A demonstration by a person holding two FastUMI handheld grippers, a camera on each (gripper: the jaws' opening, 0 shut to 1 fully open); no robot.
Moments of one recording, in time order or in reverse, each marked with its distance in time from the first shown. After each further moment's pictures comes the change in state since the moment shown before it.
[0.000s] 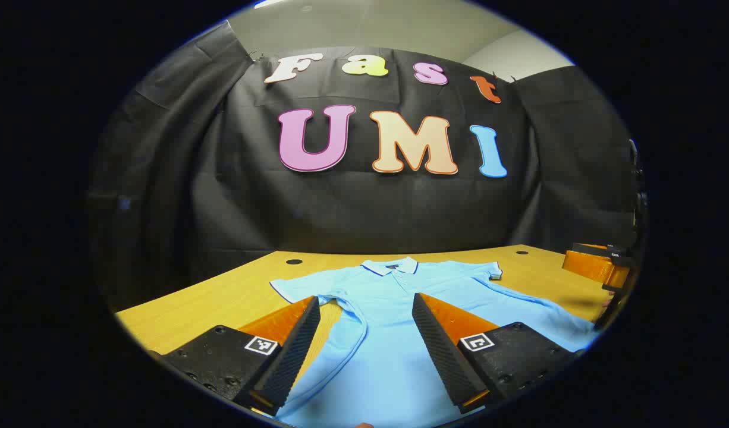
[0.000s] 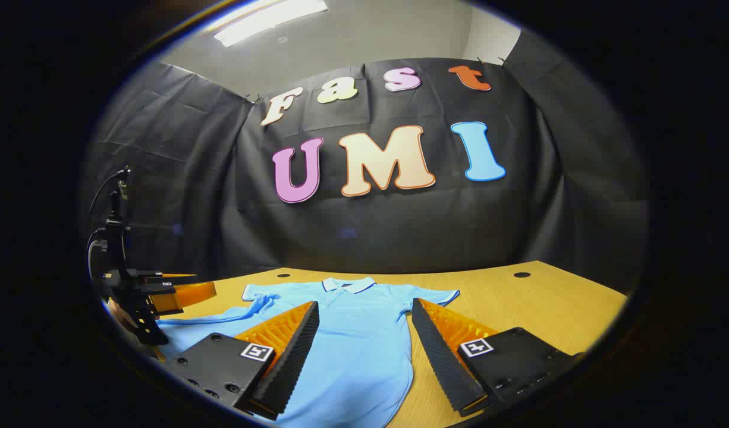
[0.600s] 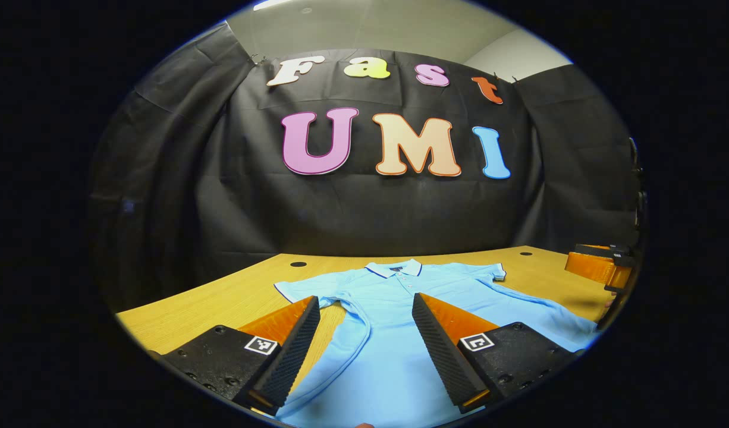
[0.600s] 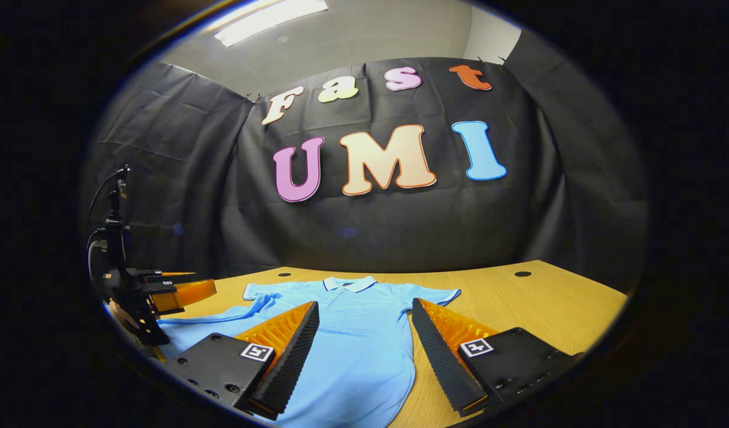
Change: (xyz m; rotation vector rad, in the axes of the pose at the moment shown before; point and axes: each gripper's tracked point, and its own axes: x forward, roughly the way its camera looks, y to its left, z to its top) left arm -0.001 0.002 0.001 0.004 -0.015 0.030; right arm 0.002 0.005 -0.004 -0.005 0.005 0.006
